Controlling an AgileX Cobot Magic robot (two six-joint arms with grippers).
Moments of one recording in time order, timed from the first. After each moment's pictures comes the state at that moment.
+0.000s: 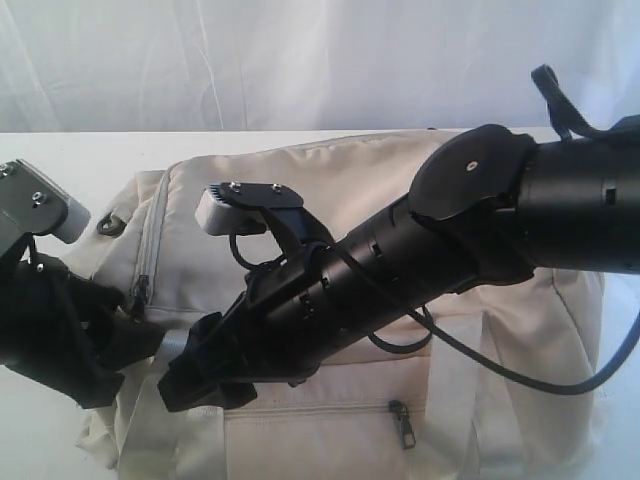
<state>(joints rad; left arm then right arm) -0.35 1.04 -0.53 -0.63 0.39 0.77 0.62 1.59 -0.97 1.10 0.71 -0.81</state>
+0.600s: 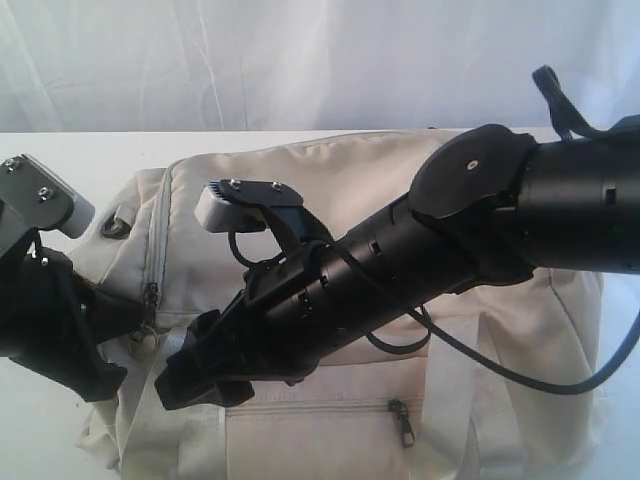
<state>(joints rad) -0.35 1.06 -0.54 -0.62 0.37 0.78 0.62 1.59 -0.97 1.12 0.71 -0.82</state>
